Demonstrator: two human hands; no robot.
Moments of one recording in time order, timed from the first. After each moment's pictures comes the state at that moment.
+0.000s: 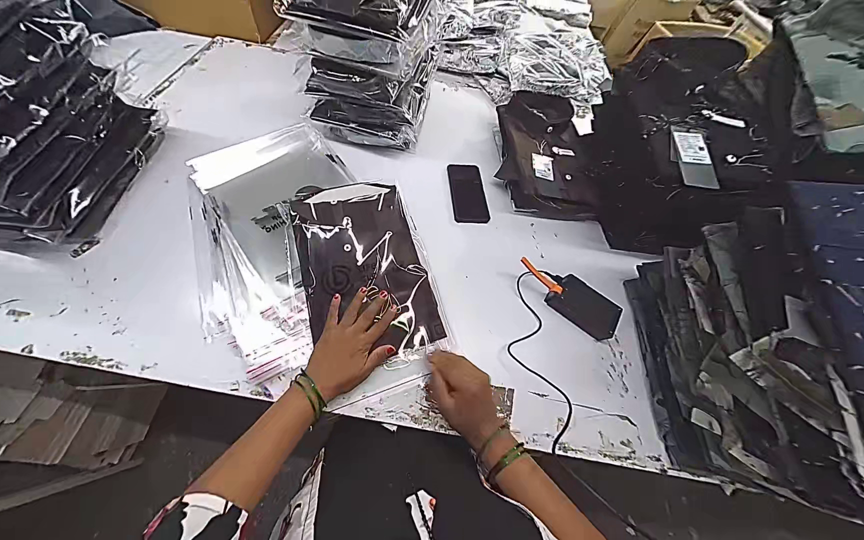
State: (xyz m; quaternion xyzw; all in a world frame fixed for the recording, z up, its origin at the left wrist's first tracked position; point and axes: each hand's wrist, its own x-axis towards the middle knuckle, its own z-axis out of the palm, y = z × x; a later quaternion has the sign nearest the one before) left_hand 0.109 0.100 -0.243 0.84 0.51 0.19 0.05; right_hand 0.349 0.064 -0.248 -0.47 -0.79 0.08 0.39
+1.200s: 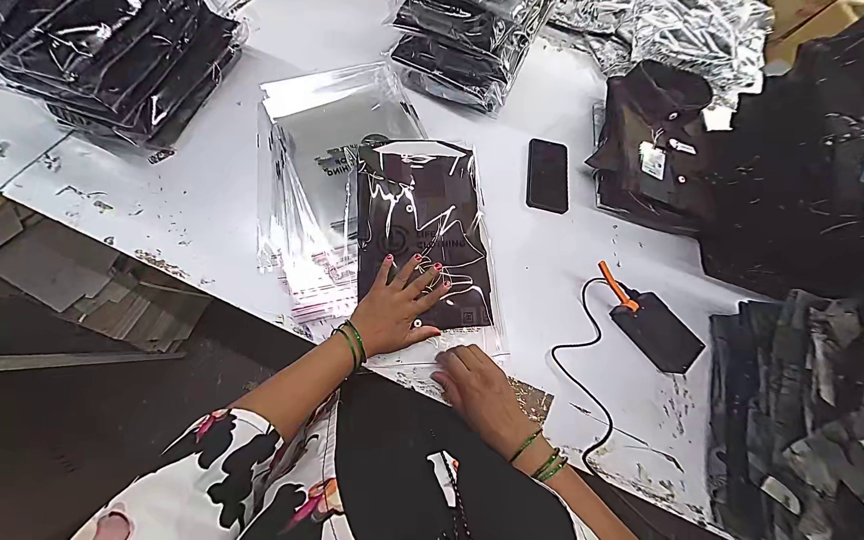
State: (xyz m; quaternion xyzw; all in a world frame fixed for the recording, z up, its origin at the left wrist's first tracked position) left_hand 0.111 0.099 -0.233 0.84 0.51 0.14 0.08; right_hand 0.336 0.061 -0.223 -0.34 -0.91 0.12 0.19
